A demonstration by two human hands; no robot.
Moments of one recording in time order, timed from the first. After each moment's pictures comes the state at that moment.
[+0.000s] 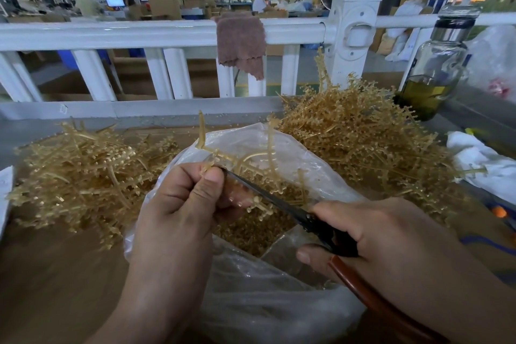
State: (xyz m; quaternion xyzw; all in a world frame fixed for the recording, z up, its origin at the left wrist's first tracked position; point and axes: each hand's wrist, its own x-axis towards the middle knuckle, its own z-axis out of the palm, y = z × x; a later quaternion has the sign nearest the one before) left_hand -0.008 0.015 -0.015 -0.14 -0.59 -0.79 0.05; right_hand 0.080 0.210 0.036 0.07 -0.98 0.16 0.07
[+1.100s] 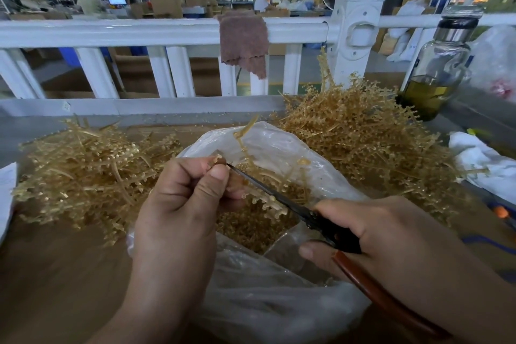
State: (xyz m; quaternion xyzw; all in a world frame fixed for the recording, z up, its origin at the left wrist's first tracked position) left_hand -0.009 0.015 -0.015 -0.15 -0.62 -0.76 0.13; right_hand 0.078 0.211 0.034 0.07 -0.98 0.18 0.06
